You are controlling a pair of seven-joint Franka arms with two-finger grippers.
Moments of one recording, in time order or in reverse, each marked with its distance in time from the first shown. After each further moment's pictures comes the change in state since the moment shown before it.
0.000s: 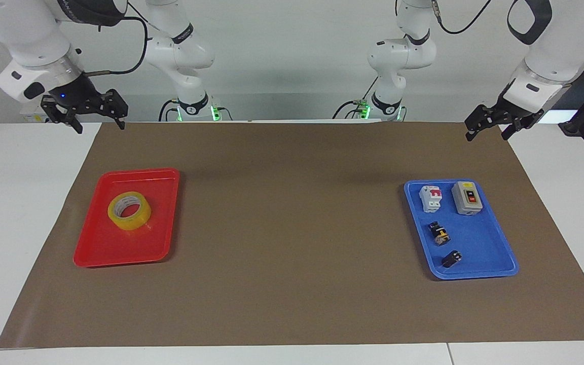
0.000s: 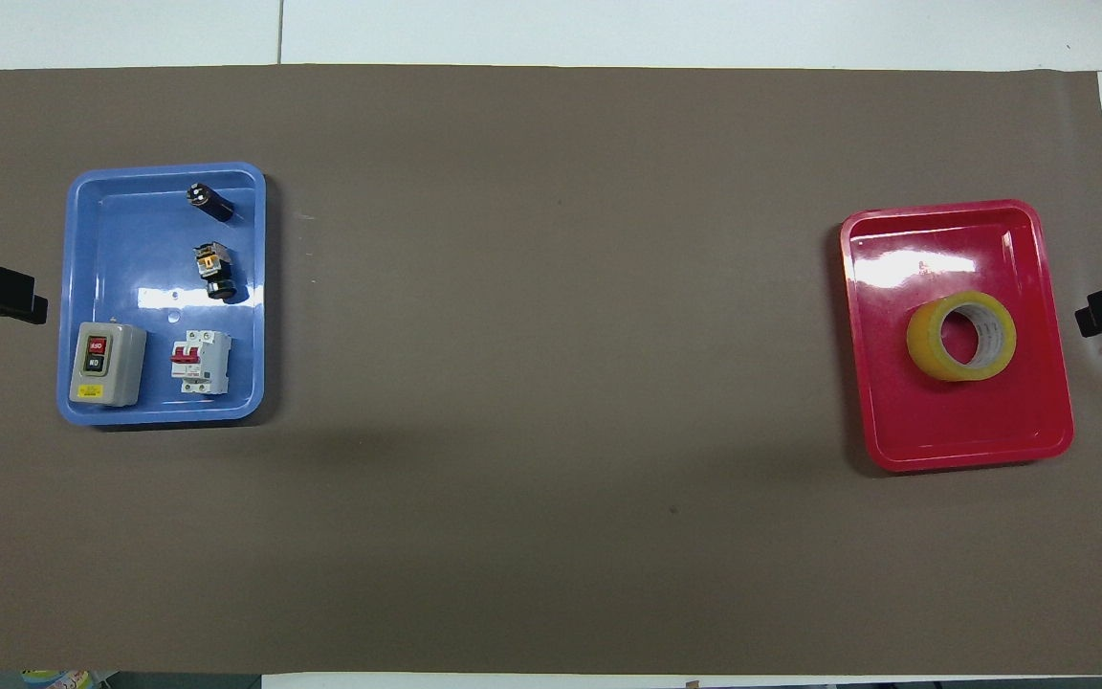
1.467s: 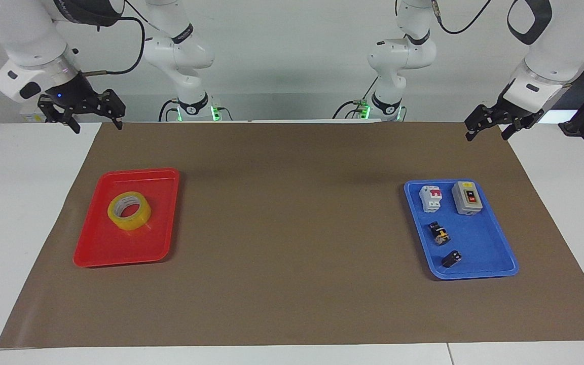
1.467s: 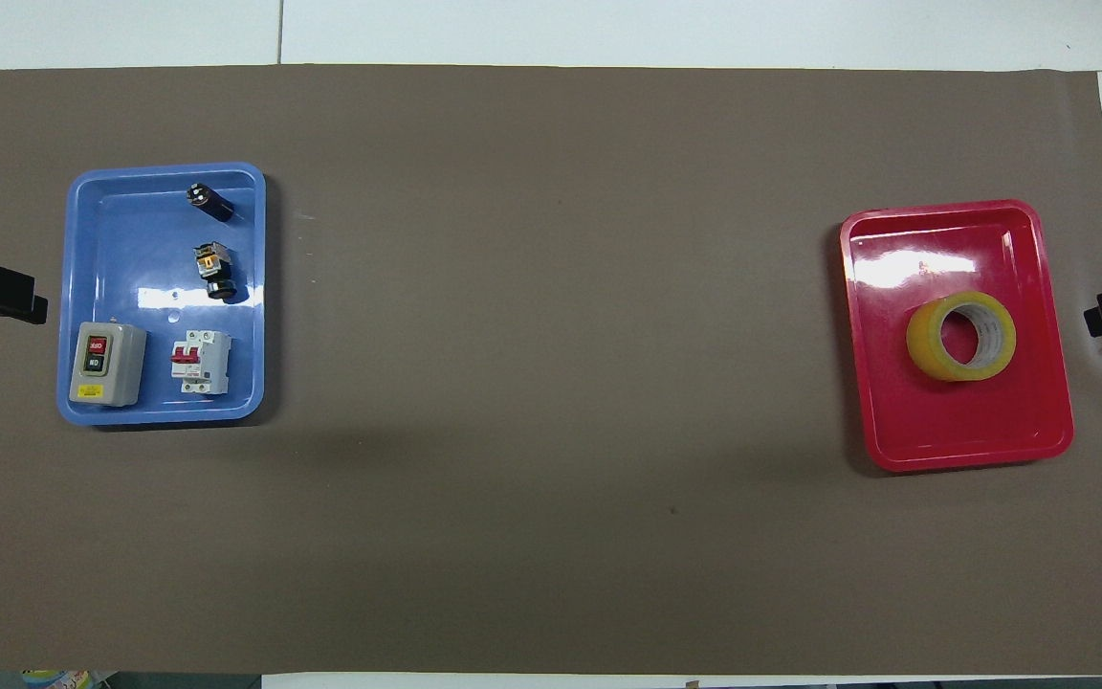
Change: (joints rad) left arm 0.000 0.000 0.000 0.000 0.000 0.000 0.000; right arm -0.003 0.000 -0.011 0.000 0.000 0.000 0.000
